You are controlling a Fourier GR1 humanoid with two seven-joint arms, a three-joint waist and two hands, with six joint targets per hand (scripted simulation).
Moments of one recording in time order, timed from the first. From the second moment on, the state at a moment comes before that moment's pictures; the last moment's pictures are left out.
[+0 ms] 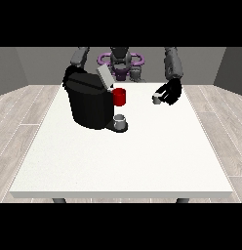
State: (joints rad) left arm -0.70 0.43 0.03 -0.58 -0.59 0.04 -0.35; right arm -0.21 -0.03 -0.06 -1.36 -0.03 -0.15 -0.06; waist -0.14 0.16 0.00
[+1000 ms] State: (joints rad) left arm -0.96 0.47 0.07 -0.66 -0.59 -0.14 -0.22; right arm -0.26 -0.02 -0.04 -1.32 -0.03 -0.12 -0.07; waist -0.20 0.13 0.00
